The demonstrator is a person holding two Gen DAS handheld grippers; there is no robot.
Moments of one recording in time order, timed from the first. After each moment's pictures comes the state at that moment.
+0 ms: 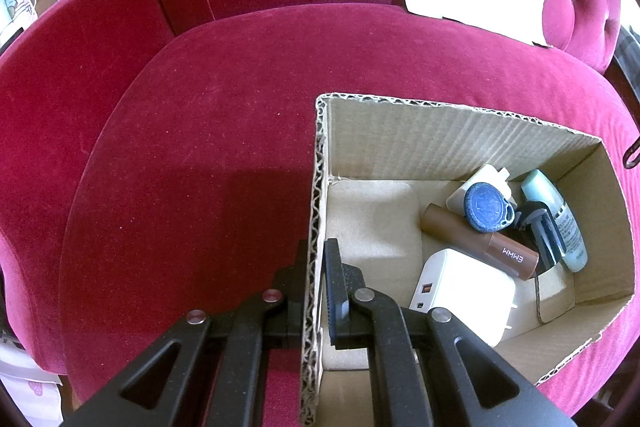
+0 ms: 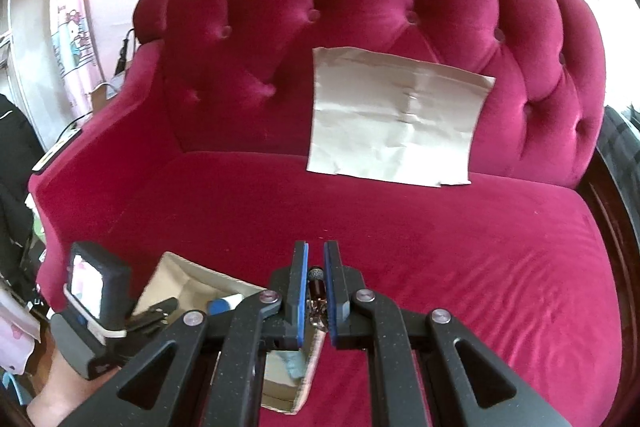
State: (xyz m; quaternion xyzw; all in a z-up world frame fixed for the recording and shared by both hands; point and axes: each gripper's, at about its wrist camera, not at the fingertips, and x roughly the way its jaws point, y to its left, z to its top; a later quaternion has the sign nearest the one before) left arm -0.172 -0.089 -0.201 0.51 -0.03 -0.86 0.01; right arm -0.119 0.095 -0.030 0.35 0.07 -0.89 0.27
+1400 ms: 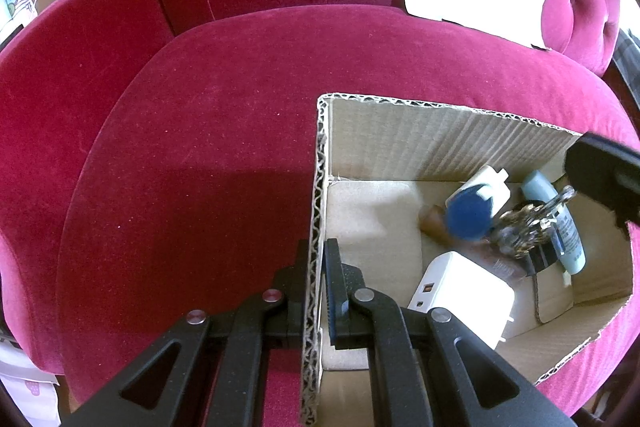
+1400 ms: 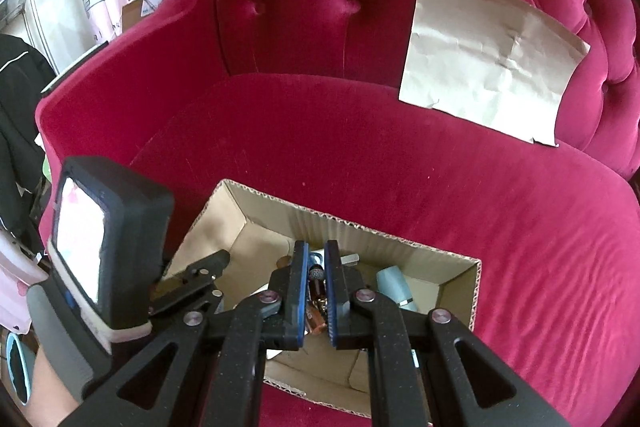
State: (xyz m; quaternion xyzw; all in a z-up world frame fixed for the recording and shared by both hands) left arm -0.182 -0.078 -0.207 0.51 -0.03 -0.86 0.00; right arm -0.097 -0.004 -0.119 0.43 0.11 -0.84 0.31
